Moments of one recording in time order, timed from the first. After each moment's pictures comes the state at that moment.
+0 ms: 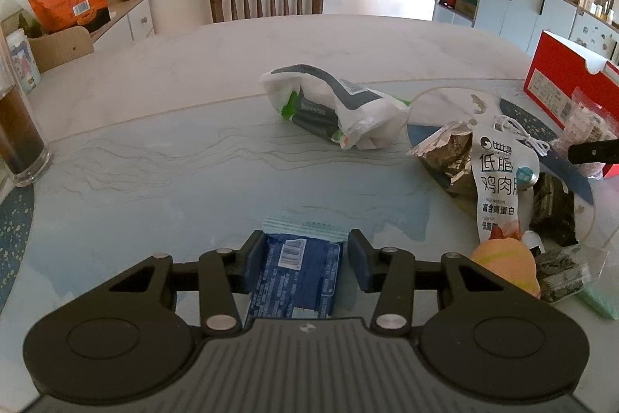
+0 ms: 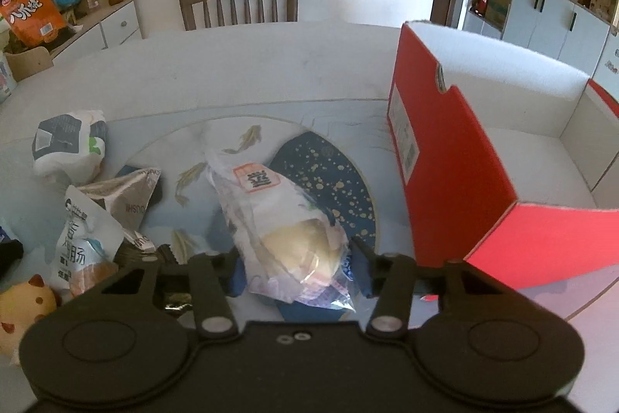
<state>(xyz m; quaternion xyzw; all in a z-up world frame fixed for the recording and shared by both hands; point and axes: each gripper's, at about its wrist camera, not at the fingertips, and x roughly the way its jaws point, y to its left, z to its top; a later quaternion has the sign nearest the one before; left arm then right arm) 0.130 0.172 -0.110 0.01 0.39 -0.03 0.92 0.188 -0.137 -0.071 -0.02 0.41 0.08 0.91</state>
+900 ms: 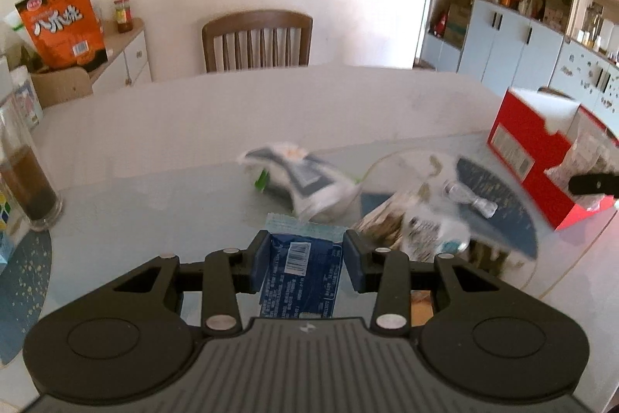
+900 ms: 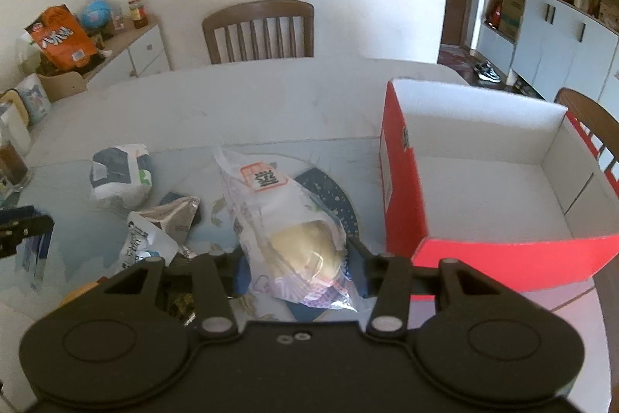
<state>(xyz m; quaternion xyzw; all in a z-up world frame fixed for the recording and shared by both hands) 0.119 0.146 -0.033 -0.01 0.35 -0.04 0.94 0.159 -0.167 0.001 -0.01 0.39 0.12 0.91</state>
